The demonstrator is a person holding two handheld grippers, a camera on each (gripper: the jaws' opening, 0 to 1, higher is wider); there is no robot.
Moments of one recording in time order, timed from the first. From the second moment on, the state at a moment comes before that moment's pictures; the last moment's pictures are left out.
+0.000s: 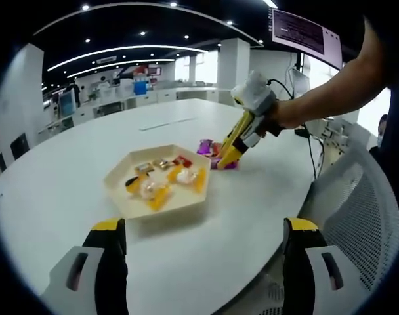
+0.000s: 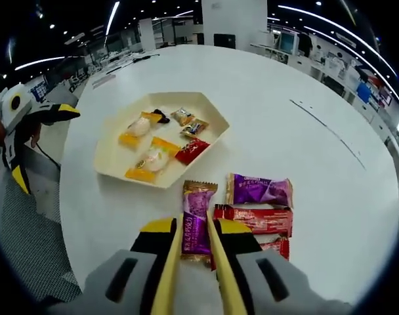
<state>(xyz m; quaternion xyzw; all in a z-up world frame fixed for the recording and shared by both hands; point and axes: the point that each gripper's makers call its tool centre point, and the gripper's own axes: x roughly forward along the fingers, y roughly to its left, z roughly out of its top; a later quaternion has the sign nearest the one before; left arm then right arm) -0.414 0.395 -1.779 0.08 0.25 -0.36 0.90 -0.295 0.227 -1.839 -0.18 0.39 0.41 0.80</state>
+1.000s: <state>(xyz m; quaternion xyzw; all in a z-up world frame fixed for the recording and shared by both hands) -0.414 0.394 -1.777 0.07 0.24 -0.36 0.90 -0.266 0.198 -1.778 -0.18 0.40 0.40 0.81</state>
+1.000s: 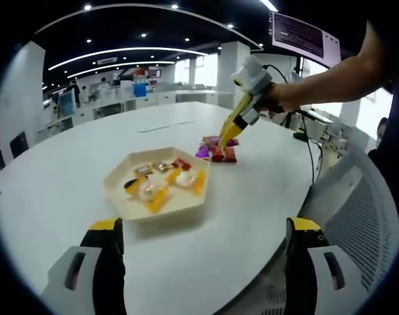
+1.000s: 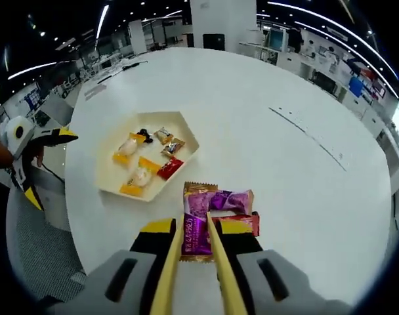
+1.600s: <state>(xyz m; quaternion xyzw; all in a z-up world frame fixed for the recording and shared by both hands) -0.413 0.395 -1.775 0.07 0.24 -0.36 0.90 -0.243 0.197 -1.741 -0.19 0.39 0.40 0.81</state>
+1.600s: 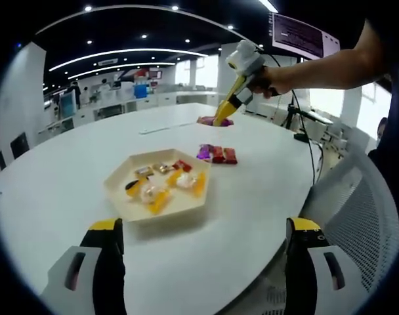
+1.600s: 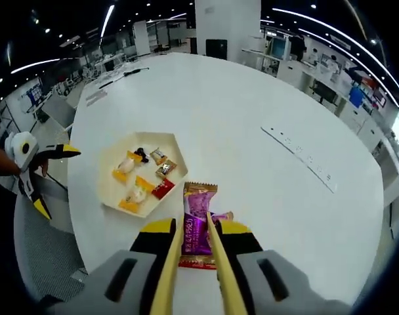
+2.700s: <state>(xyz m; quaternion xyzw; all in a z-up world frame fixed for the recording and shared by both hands) -0.411 0.395 -1.774 0.08 0.23 -0.36 0.90 -0.250 0.270 -1.724 -0.21 0.35 0.45 0.79</state>
